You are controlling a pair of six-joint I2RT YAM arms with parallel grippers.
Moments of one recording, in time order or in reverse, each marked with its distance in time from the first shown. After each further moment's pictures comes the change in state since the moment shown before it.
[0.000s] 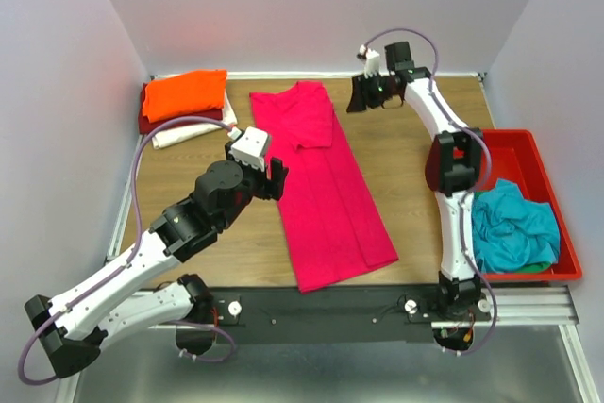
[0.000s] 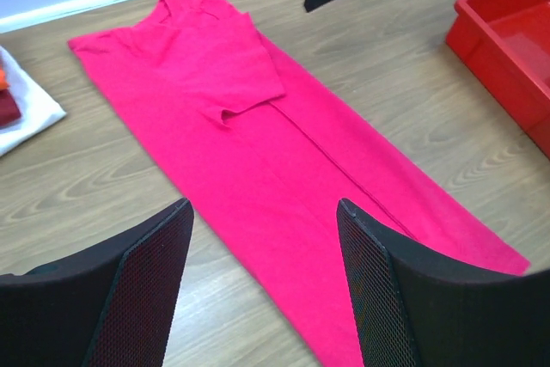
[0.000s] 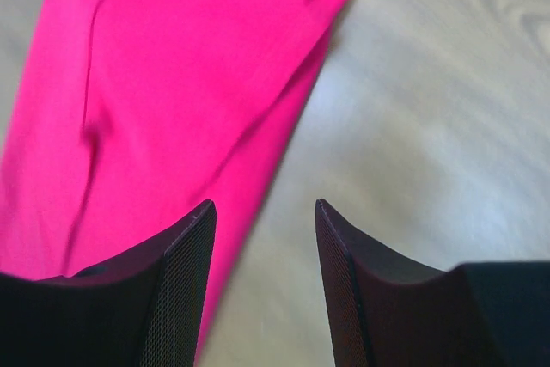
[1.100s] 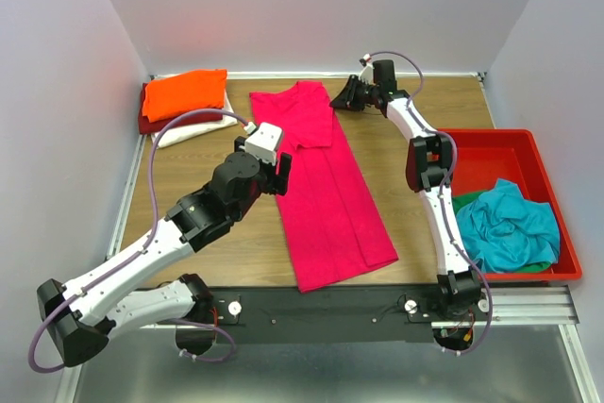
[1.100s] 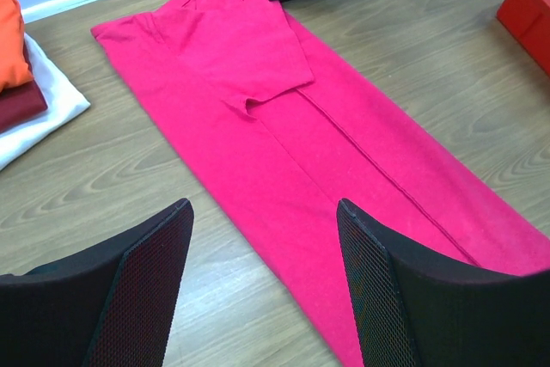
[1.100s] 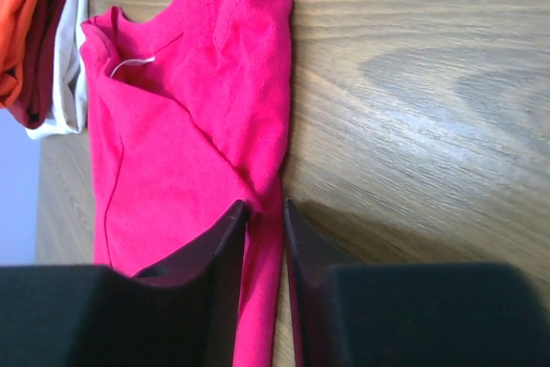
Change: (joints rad) left arm 0.008 0.104 0.029 0.000 -0.054 0.042; right arm 0.000 0.531 0.388 0.444 -0.082 0.758
